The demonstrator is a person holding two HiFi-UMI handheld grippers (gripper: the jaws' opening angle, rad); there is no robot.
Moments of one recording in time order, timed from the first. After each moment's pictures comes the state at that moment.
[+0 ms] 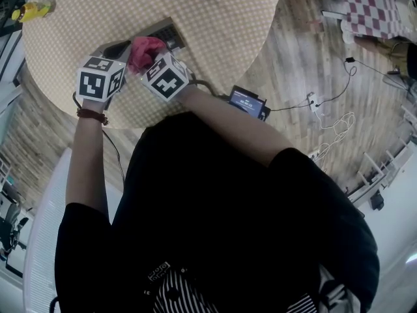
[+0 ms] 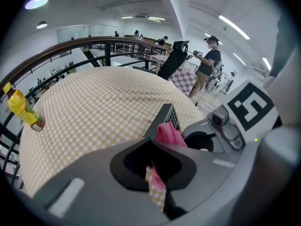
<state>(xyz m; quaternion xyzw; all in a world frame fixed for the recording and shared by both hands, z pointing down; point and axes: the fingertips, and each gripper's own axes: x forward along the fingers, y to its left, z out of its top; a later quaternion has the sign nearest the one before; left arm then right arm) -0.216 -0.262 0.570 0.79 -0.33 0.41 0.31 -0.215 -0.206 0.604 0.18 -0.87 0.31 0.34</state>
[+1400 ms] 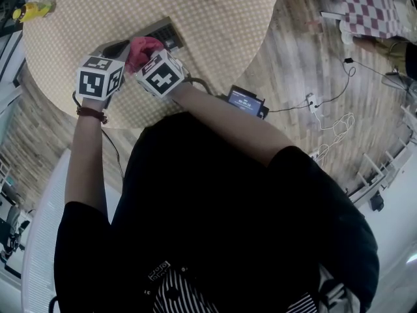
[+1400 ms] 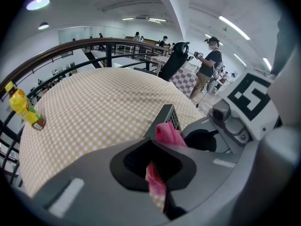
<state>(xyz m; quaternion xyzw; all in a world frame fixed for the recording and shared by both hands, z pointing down) -0.216 -0.262 0.570 0.79 -0.34 0.41 0.31 -0.220 -0.205 0.600 0.18 -0.86 0.34 0.34</state>
